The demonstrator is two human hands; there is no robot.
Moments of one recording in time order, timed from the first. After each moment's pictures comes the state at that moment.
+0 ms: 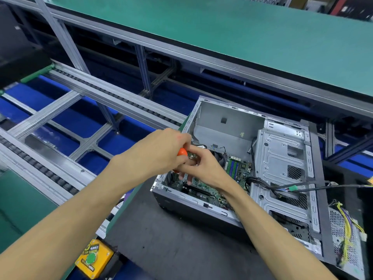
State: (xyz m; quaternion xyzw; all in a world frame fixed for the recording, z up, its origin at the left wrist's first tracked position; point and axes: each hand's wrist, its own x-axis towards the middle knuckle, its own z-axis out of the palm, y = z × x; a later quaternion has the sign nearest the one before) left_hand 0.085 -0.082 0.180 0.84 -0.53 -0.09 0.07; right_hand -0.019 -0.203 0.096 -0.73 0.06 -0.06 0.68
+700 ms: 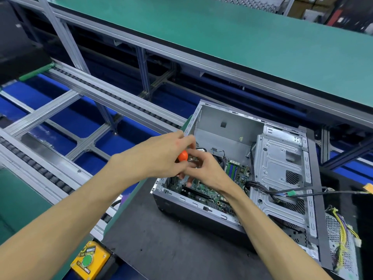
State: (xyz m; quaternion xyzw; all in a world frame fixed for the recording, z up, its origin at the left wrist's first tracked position) left_hand 0.089 -0.074 0.181 0.81 -0.56 -0.12 0.08; right_hand -0.021 -0.208 0.097 -0.72 0.07 -0.03 0.69
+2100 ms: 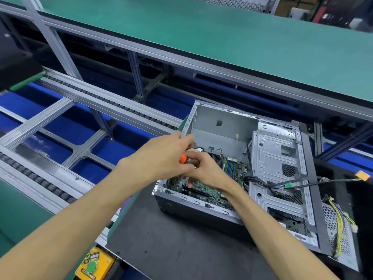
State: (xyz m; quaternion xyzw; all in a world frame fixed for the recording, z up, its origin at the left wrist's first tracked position) left_hand 0.082 -0.078 0.179 0.82 -0.56 -0.07 0.05; right_hand -0.022 -0.204 0.102 -0.76 0.07 -0.04 0.65
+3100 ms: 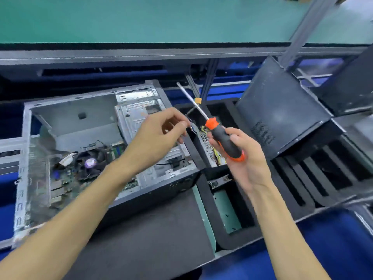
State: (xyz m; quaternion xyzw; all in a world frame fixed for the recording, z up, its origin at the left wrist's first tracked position) left_hand -0.107 -0.212 0.182 0.52 -0.62 -0.38 0.45; right_hand -0.332 -0.228 0.143 -0.42 0.28 -0.53 0.68
